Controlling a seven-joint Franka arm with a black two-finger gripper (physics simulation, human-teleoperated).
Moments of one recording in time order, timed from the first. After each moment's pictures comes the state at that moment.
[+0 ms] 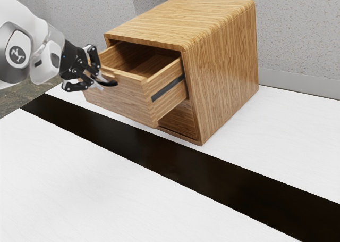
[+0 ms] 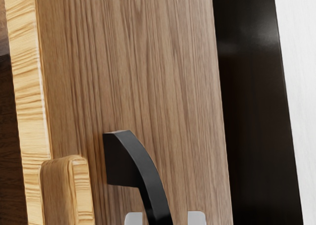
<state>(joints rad) 0.42 -0.18 -0.08 -1.83 -0.25 2.20 2.12</state>
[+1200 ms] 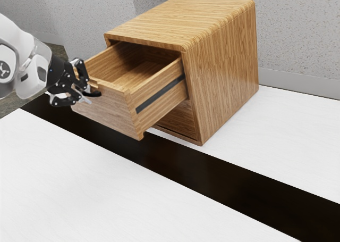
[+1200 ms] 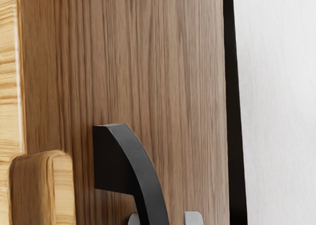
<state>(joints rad) 0.41 -0.29 -0.04 -1.97 -0.25 2.20 2.10</state>
